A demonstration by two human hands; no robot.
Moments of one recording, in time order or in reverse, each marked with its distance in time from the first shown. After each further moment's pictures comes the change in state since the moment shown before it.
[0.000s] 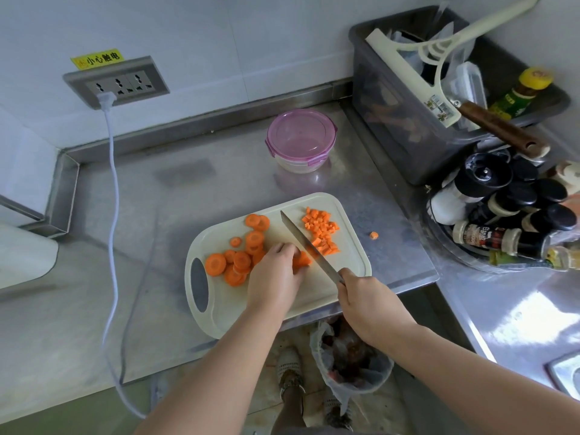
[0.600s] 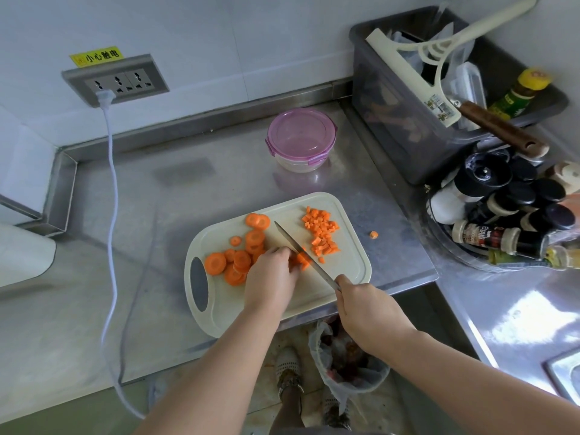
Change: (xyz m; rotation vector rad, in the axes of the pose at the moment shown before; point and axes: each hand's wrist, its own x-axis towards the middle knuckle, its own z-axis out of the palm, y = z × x) left_hand 0.000 -0.006 0.000 -0.019 -0.001 -0.047; right_hand -0.005 0.000 0.010 -0.122 -0.042 -0.023
